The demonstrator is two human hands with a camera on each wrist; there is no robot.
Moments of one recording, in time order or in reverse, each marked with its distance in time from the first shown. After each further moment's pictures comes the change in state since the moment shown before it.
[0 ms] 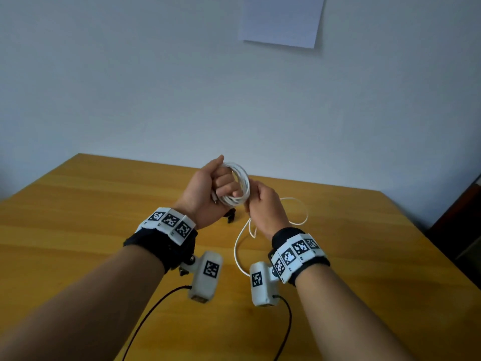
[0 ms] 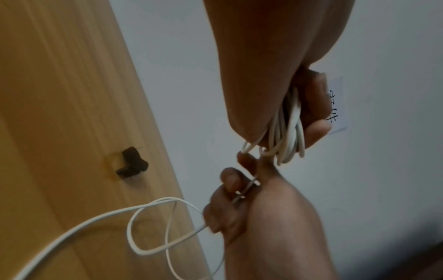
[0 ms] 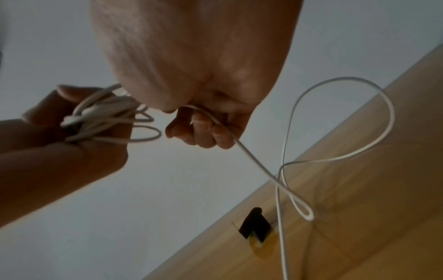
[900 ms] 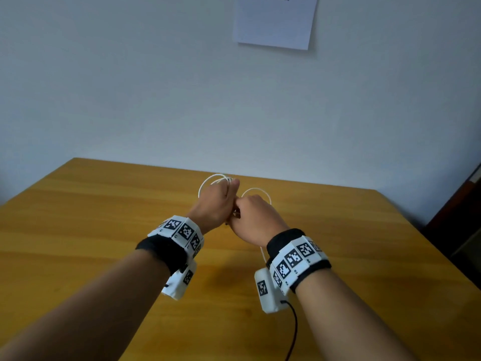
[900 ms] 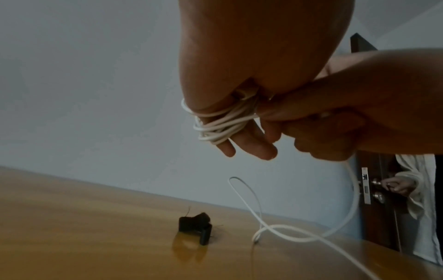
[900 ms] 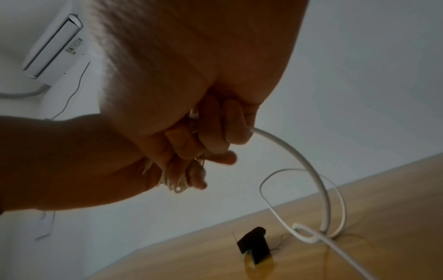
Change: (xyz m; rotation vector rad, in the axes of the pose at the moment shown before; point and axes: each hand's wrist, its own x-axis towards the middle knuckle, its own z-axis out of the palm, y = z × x) left_hand 0.019 -0.018 -0.026 1.660 0.221 0.431; right_hand -0.021 -0.029 -0.009 -0.546 -0.317 -0.186
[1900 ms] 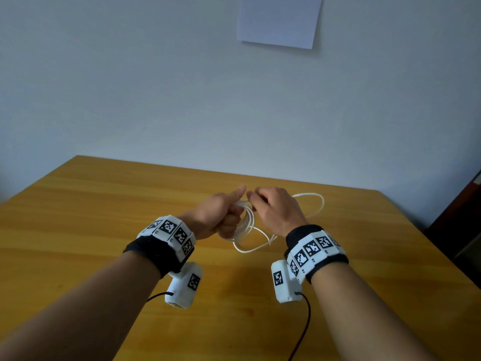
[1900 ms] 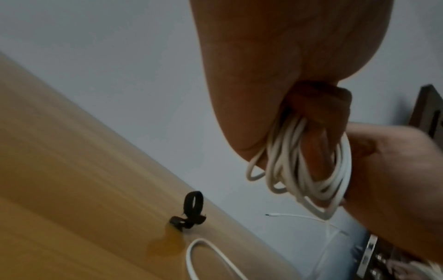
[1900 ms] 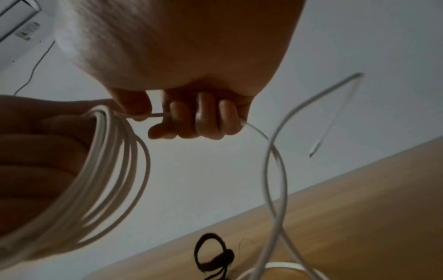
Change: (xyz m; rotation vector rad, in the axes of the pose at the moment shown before) left_hand -0.015 0.006 -0.005 -0.722 -0.500 -0.396; right_hand -0.002 0.034 -0.015 0.186 0.216 0.054
